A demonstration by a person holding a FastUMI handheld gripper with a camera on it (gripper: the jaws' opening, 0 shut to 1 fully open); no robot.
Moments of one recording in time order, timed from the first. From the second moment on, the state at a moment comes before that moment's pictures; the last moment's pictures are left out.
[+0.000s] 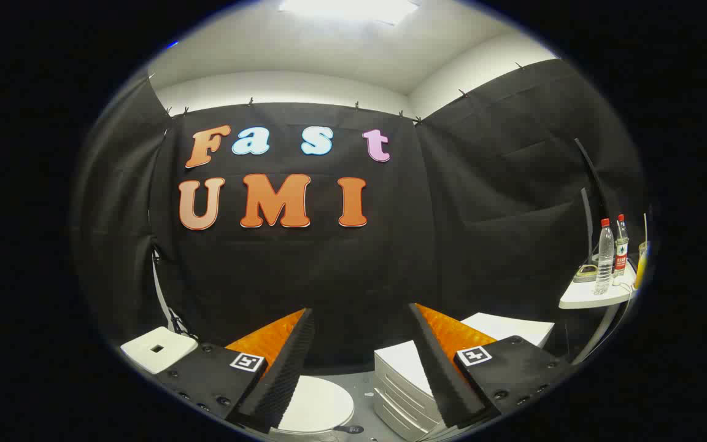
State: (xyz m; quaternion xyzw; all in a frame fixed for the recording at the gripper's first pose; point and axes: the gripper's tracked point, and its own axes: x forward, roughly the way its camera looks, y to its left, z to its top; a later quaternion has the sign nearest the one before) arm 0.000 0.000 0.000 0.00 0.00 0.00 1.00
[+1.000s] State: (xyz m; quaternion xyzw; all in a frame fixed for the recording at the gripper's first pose) arm 0.009 -0.015 -0.047 0.01 0.02 -0.01 1.00
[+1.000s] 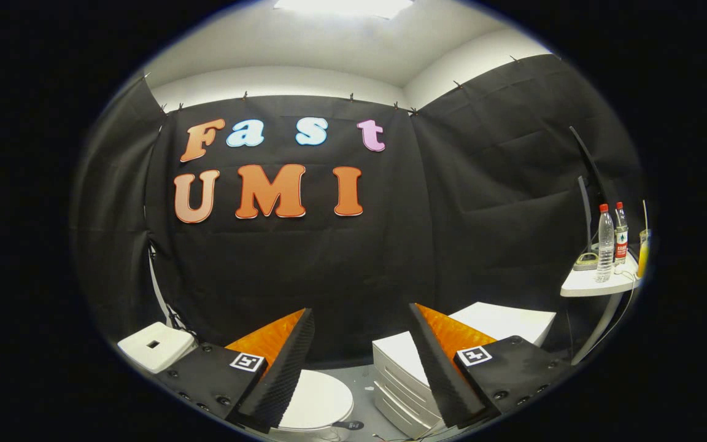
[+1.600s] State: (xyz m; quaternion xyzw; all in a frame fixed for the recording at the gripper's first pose) arm 0.025 -0.030 -0.219 0.06 0.10 -0.04 0.99
